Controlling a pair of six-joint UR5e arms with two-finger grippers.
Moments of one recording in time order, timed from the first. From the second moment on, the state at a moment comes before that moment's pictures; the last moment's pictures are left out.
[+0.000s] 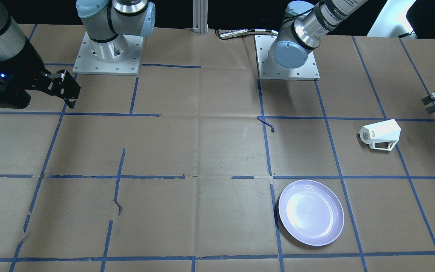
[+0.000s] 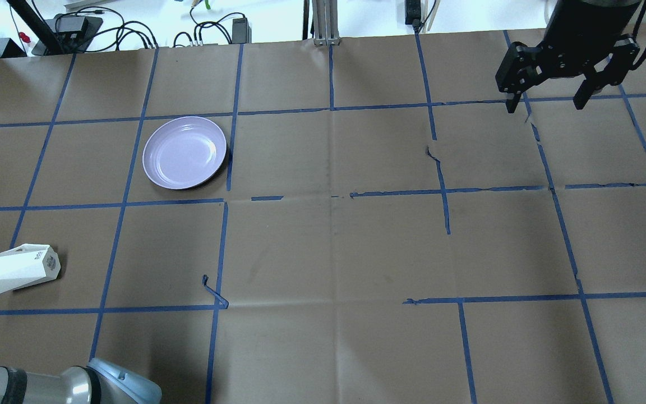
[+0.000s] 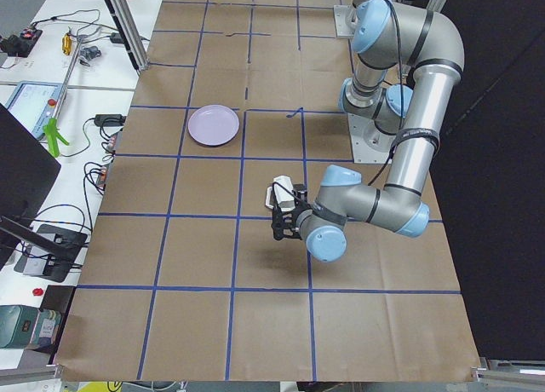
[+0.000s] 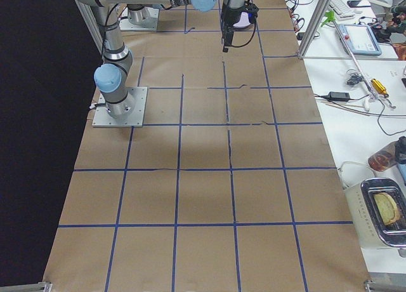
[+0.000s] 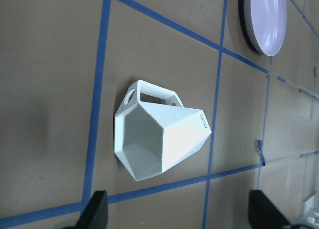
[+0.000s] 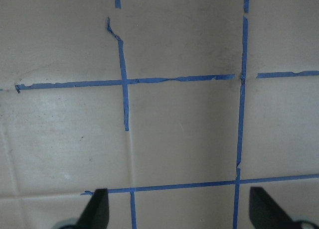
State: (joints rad) left arm -0.32 -2.07 -1.51 -1.89 1.18 1.24; right arm 1.47 -1.48 1.43 -1.44 -1.64 -0.06
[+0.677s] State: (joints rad) left arm -0.28 -2.26 -1.51 -2.13 1.09 1.34; right arm 1.47 -1.48 1.43 -1.44 -1.64 -0.06
